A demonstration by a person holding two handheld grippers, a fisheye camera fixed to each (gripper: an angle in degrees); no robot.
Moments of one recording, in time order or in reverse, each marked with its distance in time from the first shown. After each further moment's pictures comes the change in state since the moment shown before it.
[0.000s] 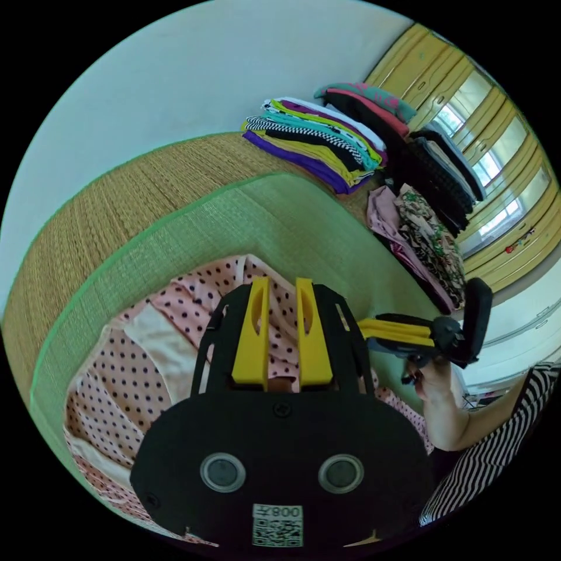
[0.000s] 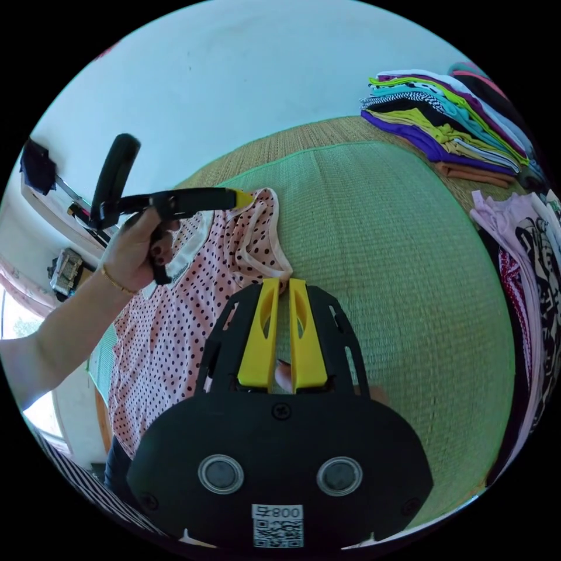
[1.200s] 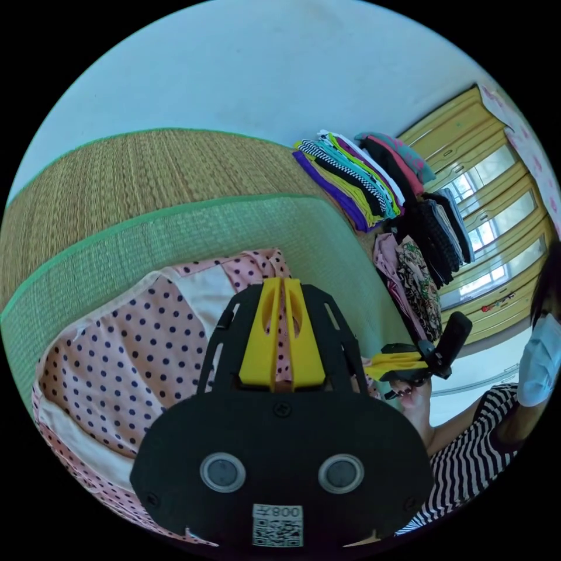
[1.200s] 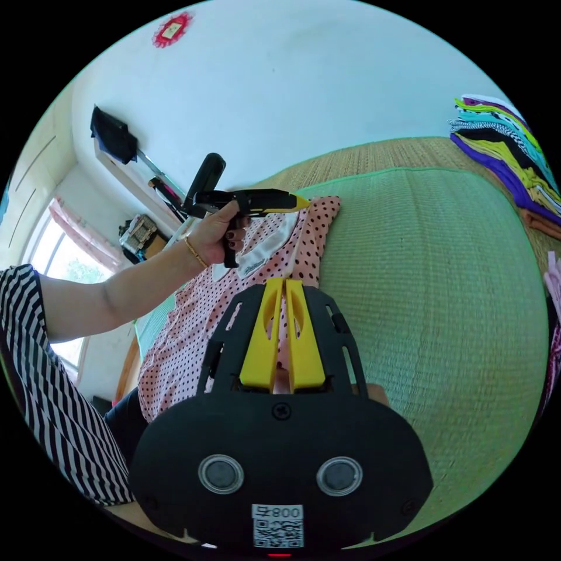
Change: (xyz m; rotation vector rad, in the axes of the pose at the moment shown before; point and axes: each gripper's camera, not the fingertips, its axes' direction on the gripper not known) left arm -0.106 -0.107 0.033 0.124 0.140 -0.245; right arm -0.049 0.025 0.097 0.009 -0.350 -0.241
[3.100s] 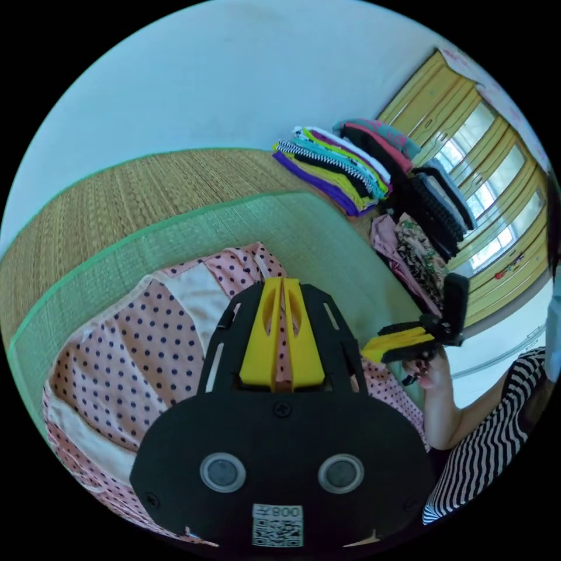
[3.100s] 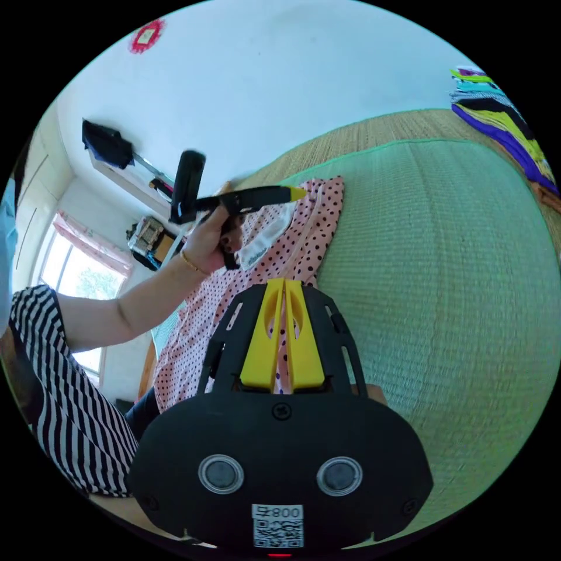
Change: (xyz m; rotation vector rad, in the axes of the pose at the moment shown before) left arm -0.039 0.189 -0.158 0.052 -0.058 0.133; right arm 0.090 -0.121 0.045 -0.055 -0.074 0.084
